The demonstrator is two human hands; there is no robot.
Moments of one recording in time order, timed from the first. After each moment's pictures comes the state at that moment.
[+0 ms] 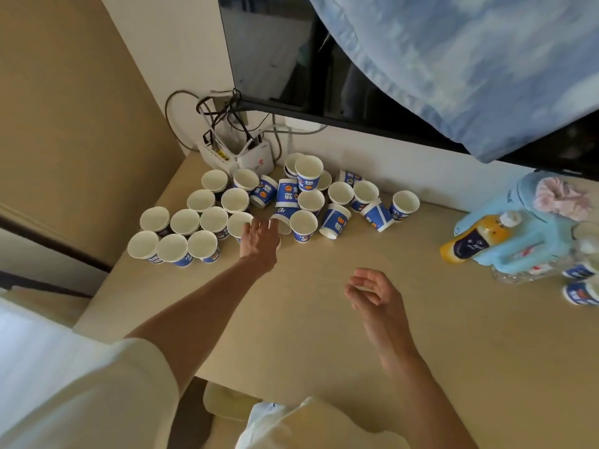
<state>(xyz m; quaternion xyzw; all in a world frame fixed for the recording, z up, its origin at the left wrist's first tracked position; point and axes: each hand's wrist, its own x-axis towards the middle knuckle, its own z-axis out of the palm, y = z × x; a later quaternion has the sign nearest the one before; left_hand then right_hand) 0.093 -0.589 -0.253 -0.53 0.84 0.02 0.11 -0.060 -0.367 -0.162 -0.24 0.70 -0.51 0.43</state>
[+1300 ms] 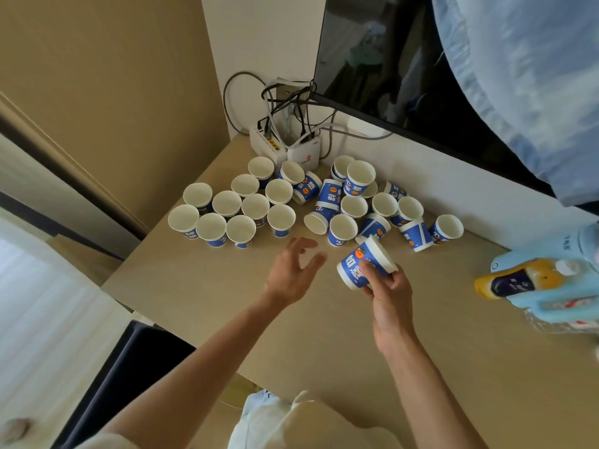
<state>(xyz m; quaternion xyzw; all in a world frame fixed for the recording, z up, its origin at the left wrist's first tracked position) 0.140 -0.514 -0.223 -0.55 0.64 0.46 -0.29 -0.018 -0.431 -0.170 -0.20 0.67 -0.56 0.45</state>
